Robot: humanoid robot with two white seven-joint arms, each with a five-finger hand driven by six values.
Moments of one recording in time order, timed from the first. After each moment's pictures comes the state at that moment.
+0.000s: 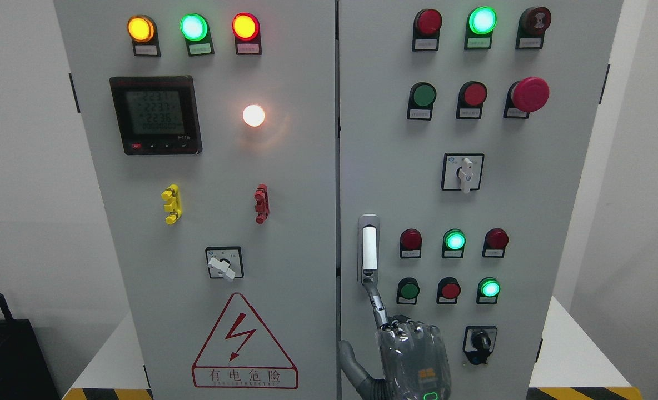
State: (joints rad) left arm -0.05 -0.04 0.00 0.00 0.12 -0.12 -0.14; right arm -0.27 0.13 0.31 -1.66 1.39 0.06 -0.33
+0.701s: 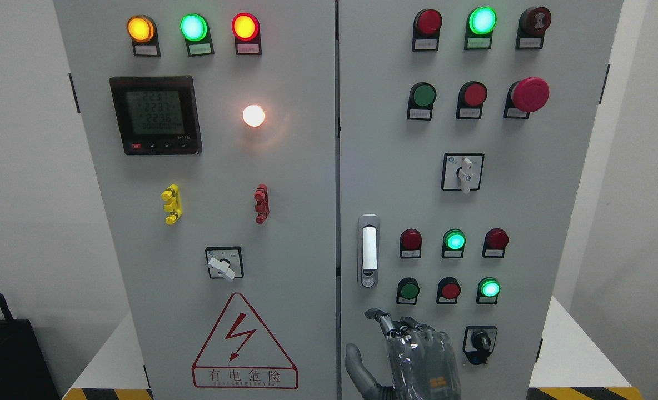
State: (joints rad) left arm -0.05 -0.04 0.00 0.00 0.12 -0.12 -0.14; right arm -0.24 0.12 0.28 -1.71 1.35 0.01 -0.34
